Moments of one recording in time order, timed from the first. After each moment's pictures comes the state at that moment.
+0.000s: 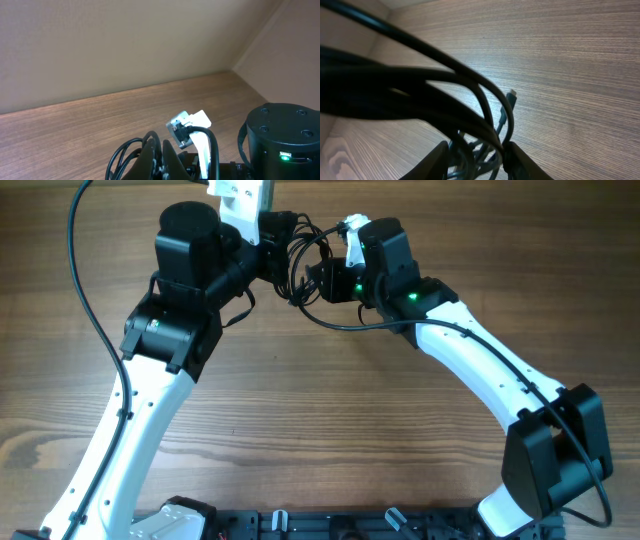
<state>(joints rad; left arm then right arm) -0.31 1.37 1.34 -0.28 0.30 -0.18 0.49 1.77 1.33 -0.21 -0.28 0.44</state>
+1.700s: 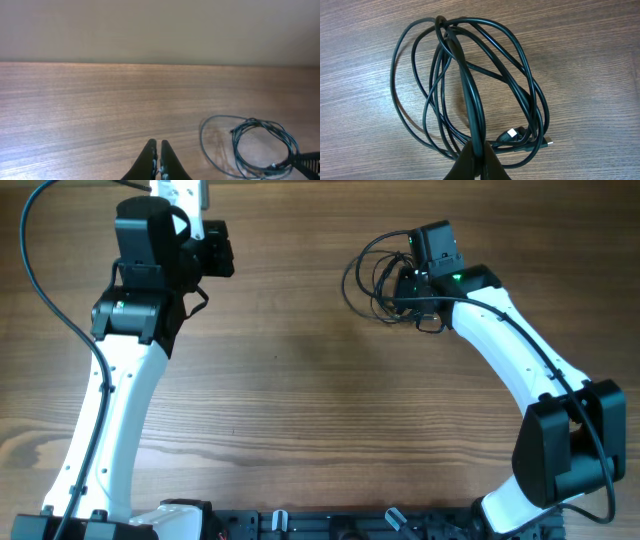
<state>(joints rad) -0.10 1.43 1.34 -0.44 0.19 -0.13 0.30 1.77 1.33 -0.62 0.11 0.46</state>
